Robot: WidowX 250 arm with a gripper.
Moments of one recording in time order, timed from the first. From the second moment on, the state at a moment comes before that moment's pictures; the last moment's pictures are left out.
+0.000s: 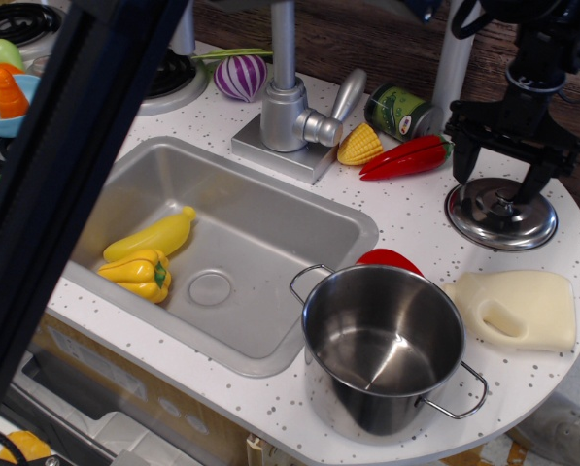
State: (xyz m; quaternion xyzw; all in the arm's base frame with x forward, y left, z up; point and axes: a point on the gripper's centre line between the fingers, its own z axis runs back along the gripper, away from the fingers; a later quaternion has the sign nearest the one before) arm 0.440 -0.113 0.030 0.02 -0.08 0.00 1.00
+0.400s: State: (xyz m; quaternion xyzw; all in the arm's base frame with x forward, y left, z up) arm 0.442 -0.114 0.017 -0.01 -0.09 0.00 1.00
